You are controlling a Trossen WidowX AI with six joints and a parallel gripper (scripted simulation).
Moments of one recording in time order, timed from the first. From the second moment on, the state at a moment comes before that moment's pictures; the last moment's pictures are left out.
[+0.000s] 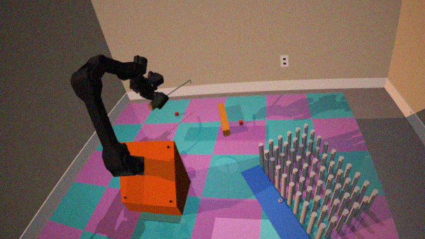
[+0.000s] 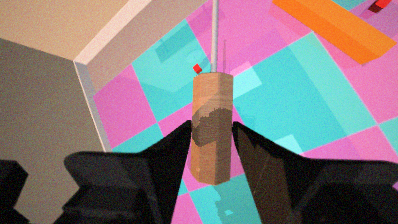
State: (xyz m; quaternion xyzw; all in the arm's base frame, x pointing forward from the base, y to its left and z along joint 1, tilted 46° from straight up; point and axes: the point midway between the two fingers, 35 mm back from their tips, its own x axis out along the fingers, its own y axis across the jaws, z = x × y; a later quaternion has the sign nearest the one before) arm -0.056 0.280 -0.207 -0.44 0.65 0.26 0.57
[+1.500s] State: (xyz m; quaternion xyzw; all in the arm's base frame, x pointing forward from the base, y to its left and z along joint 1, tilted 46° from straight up) arm -0.057 0.255 -0.246 -0.44 0.65 0.26 0.57
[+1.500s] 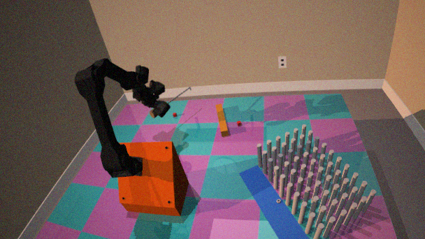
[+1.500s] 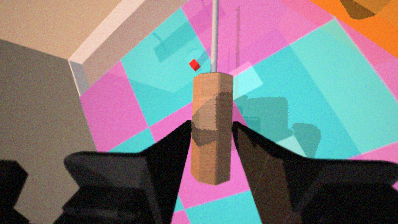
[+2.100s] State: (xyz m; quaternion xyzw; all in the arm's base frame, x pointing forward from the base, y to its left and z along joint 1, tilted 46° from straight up) arm -0.056 0.243 -0.260 -0.44 0.65 0.26 0.57
